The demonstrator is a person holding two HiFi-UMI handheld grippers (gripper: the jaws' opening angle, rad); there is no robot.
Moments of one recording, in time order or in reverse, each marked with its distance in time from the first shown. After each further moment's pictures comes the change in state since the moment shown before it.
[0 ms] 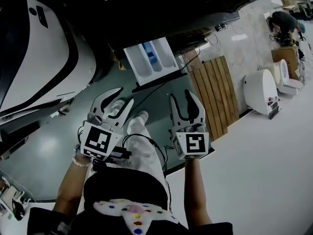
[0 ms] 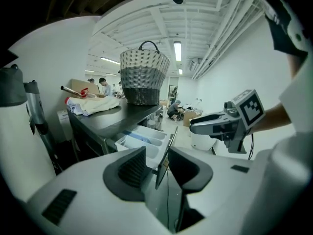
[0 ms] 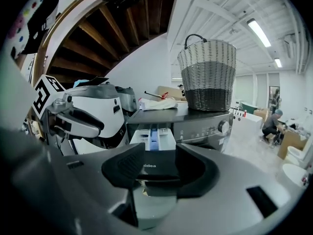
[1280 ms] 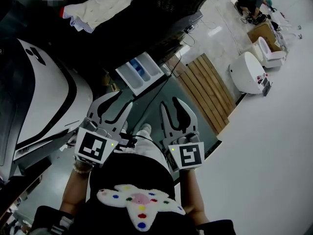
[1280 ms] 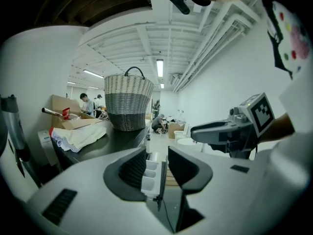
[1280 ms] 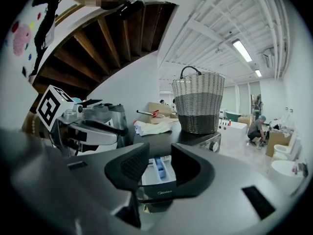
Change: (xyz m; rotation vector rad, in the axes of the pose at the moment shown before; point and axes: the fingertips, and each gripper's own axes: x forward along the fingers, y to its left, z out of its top) left arm -0.047 0.001 0.105 0.132 -0.163 -0.193; right arm -0.058 0.056 0.105 0.070 -0.173 -0.173
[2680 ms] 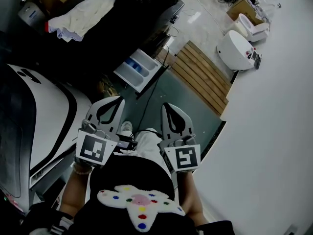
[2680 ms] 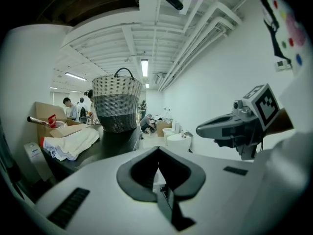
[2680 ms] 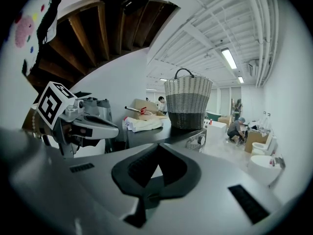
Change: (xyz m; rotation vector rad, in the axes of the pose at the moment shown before) left arm -0.022 0.020 -0.010 0.122 -0.034 -0.183; right arm -0.016 0.048 -0.015 0.007 0.023 -0.233
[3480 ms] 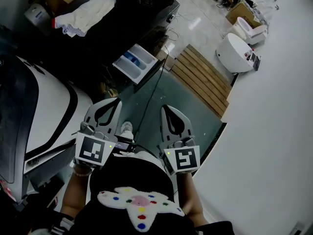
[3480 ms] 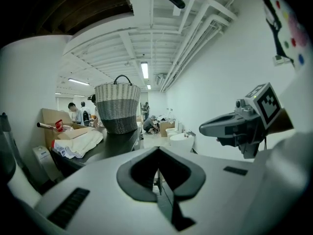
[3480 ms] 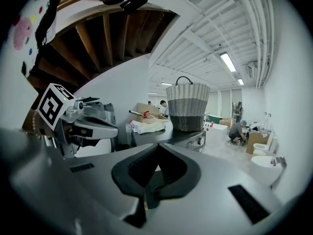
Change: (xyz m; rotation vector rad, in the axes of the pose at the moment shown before) left arm -0.043 -0.043 0.002 0.024 -0.004 0.058; right arm -0.061 0.012 -0.005 0.002 -0.044 0.020
